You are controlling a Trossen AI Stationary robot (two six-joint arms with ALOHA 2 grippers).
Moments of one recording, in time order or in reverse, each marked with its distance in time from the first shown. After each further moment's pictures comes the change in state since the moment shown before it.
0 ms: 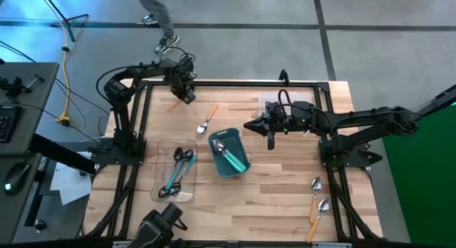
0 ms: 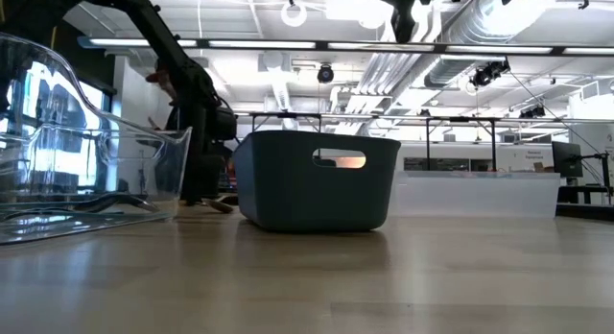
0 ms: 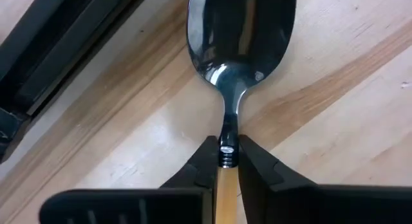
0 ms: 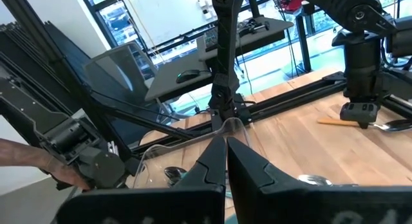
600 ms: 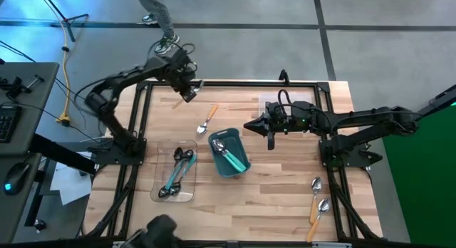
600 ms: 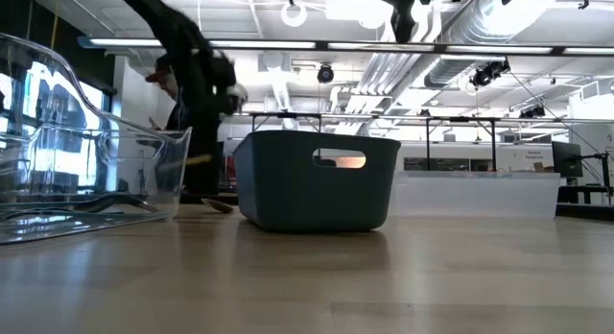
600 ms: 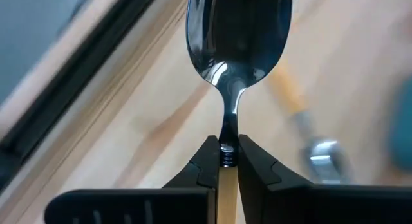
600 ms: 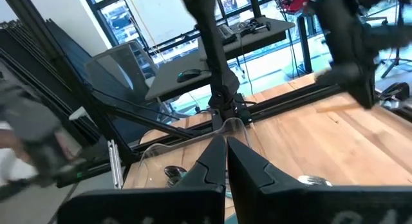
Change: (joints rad) left arm -0.078 -0.330 -0.017 0.001 0.212 0.048; right arm 0.001 0.000 0.000 0.001 -0.005 -0.011
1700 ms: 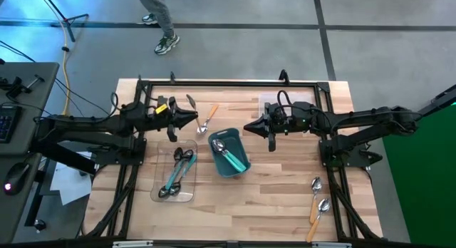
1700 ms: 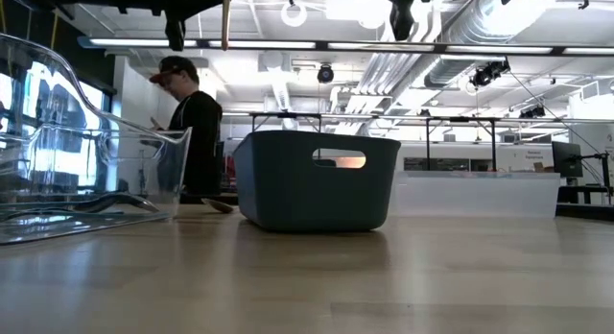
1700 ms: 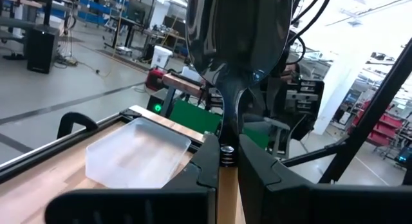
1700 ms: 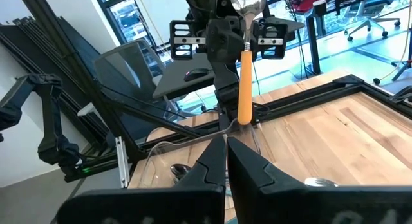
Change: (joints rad) left arm -0.775 -0.874 -0.748 1.202 -0.306 -0.559; right arm 0.007 0.000 0.000 0.008 -0.027 -0.012
